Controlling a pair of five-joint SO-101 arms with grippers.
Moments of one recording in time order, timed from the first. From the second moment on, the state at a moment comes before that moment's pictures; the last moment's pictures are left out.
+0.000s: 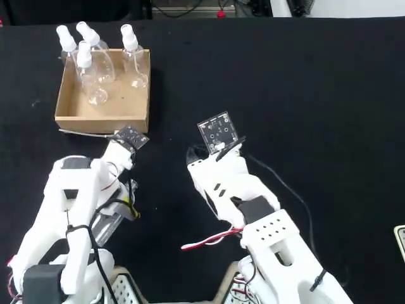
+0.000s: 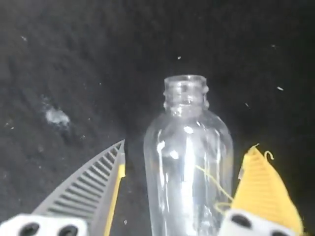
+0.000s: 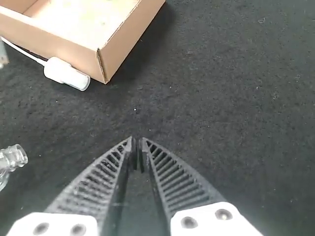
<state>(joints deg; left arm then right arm) -7.8 -26.6 58.2 55.7 -41.8 -24.9 -52.4 75.9 21.3 3.0</state>
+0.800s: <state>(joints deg) -7.6 -26.9 56.5 61.0 -38.1 -24.9 -52.4 75.9 21.3 3.0</state>
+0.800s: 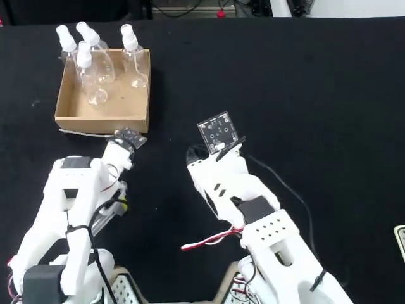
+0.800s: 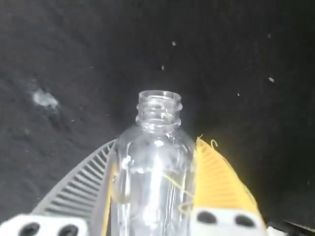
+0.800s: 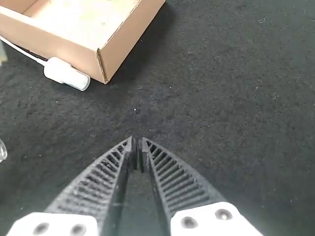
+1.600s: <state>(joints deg) -34.0 -26.9 53.9 54.4 -6.0 -44.4 -17.6 46.6 26.3 3.0</state>
